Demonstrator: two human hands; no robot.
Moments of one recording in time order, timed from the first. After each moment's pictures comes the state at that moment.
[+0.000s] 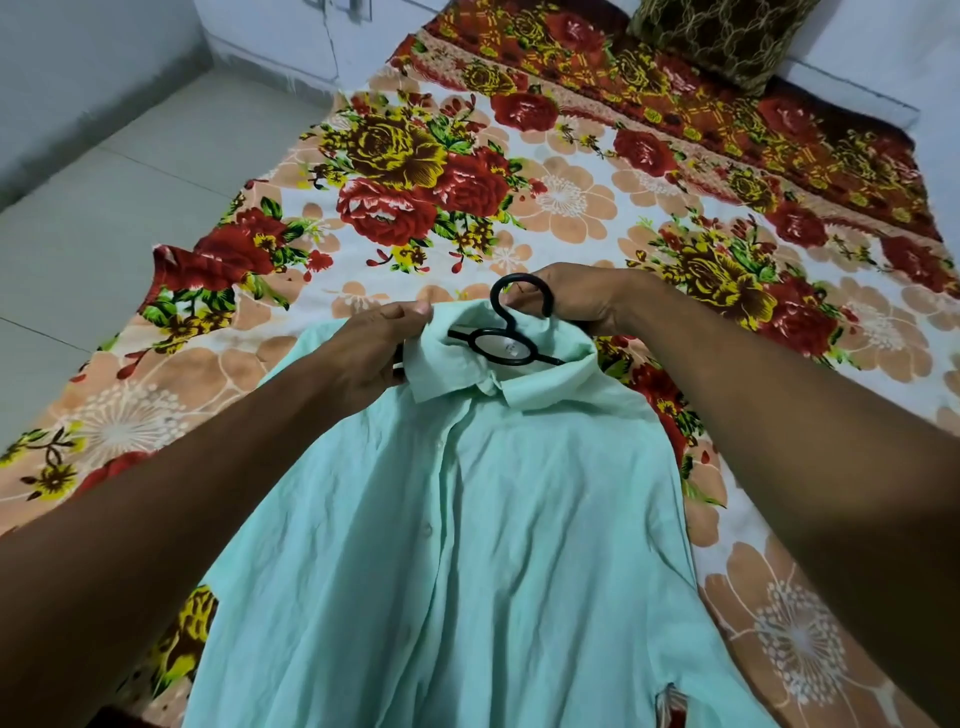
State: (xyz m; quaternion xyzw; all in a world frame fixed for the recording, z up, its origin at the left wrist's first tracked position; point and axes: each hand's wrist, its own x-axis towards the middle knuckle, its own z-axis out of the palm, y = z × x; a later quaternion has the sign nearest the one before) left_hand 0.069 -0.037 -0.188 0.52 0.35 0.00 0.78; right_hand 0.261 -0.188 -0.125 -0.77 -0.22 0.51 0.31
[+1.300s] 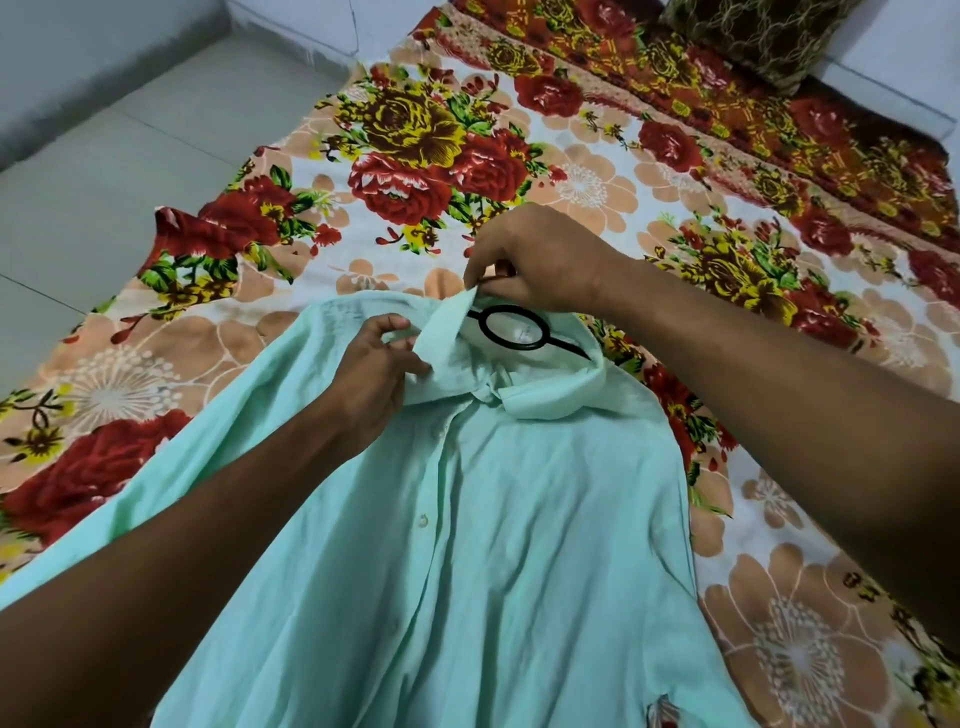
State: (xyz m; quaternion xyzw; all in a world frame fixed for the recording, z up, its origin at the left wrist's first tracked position) left_hand 0.048 -0.069 -0.212 0.38 0.36 0.14 0.84; right_hand 0.237 -0.153 -0.108 -0.73 -0.68 0.06 0.05
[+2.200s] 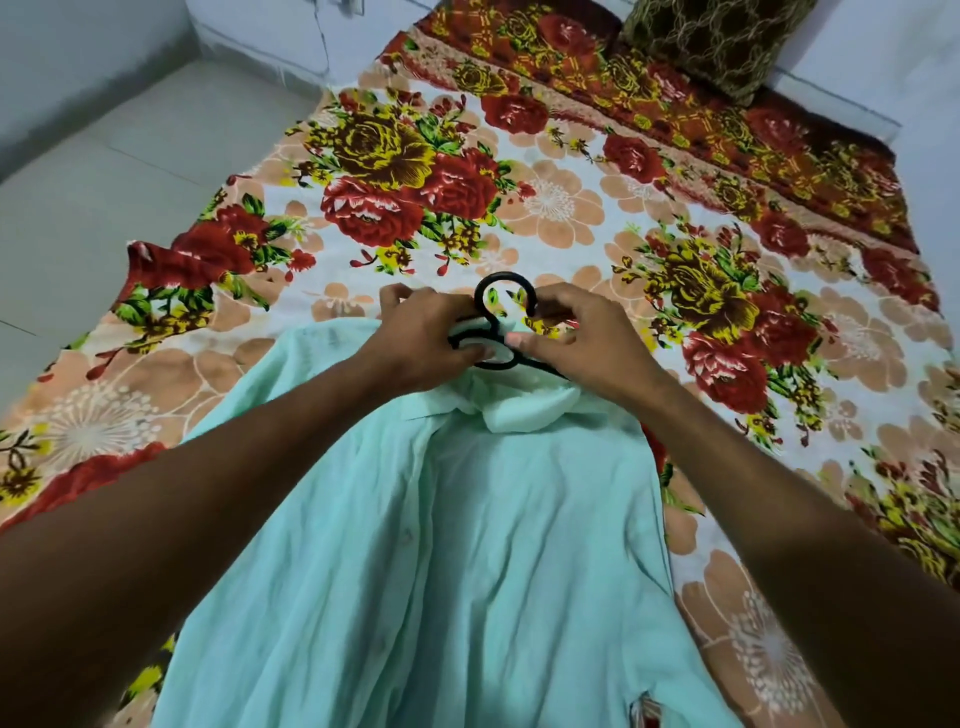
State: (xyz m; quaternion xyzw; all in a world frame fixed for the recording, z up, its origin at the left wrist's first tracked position) left_hand 0.106 -0.068 -0.173 0.95 0.11 0.10 0.28; right_hand 0.222 -0.248 -0.134 -0.85 -0.35 0.18 0.35
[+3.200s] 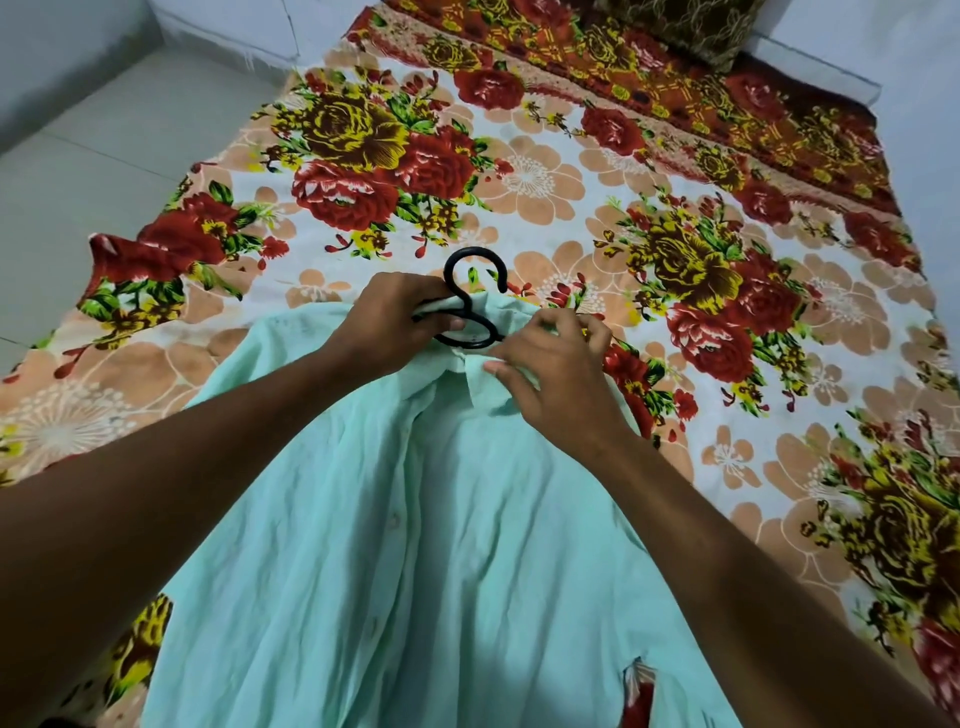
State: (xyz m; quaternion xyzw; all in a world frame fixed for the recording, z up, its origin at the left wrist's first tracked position) left_hand 0.105 -0.059 -0.186 0.90 0.06 0.17 0.41; right_hand 0.175 -0.279 -0.180 -0.85 -0.47 -0.11 0.19
